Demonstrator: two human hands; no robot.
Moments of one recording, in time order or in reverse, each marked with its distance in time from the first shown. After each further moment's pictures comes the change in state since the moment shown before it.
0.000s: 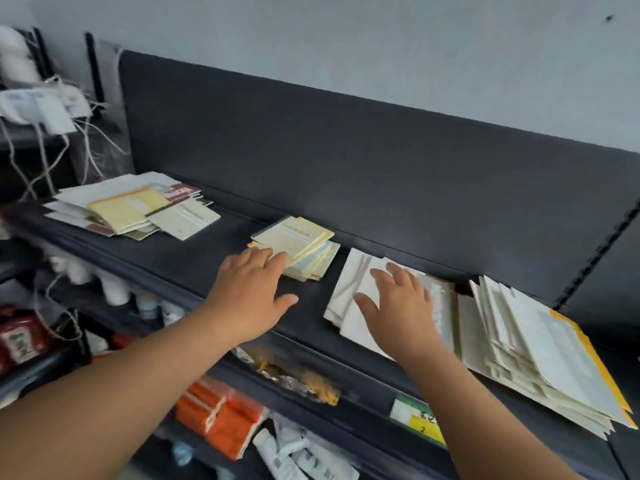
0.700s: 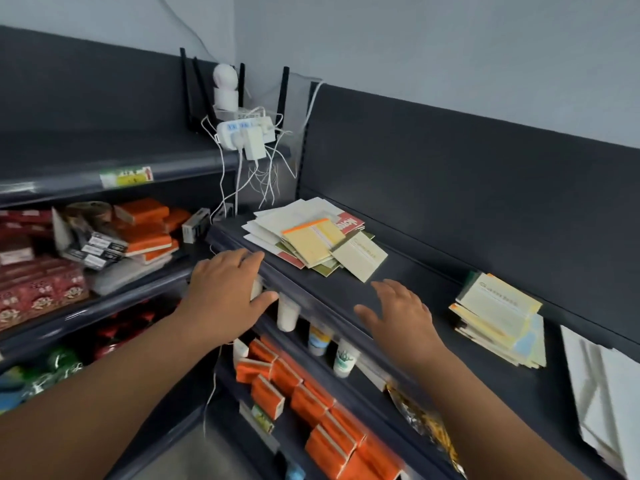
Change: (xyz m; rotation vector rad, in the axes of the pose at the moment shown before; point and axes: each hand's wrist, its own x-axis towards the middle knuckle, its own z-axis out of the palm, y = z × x) left_hand -0.062 -0.346 -0.047 0.058 0.019 -0.403; right_hand 0.080 -0.316 0.089 0.148 -0.206 -0.301
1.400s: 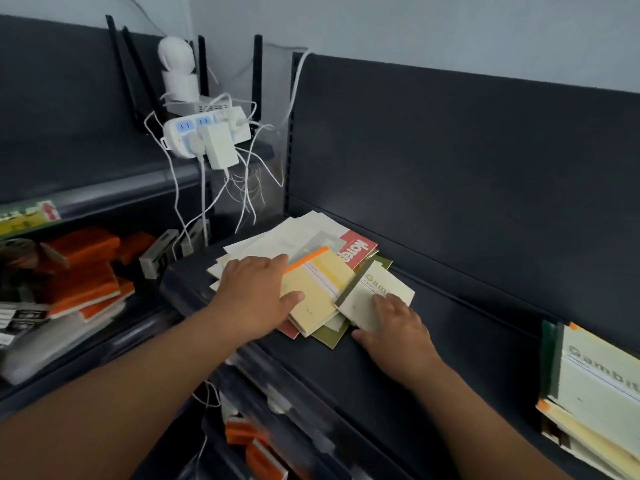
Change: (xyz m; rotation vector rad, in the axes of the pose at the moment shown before) left_hand 0.208 0.004 0.077 0.009 -0.160 0.070; right_hand 0.191 0.029 0.068 0.010 -0.138 0.151
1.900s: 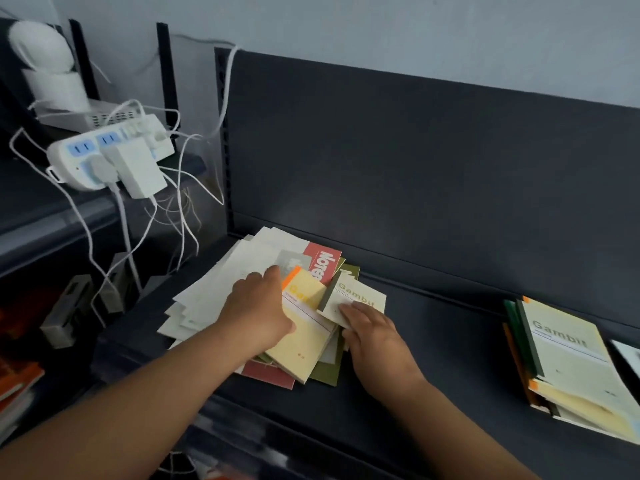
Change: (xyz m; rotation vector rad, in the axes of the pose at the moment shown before) left_hand 0.068 0.003 0.002 -0.241 -0.197 0.093; right_hand 0.006 -0.036 0.007 0.082 0.198 0.000
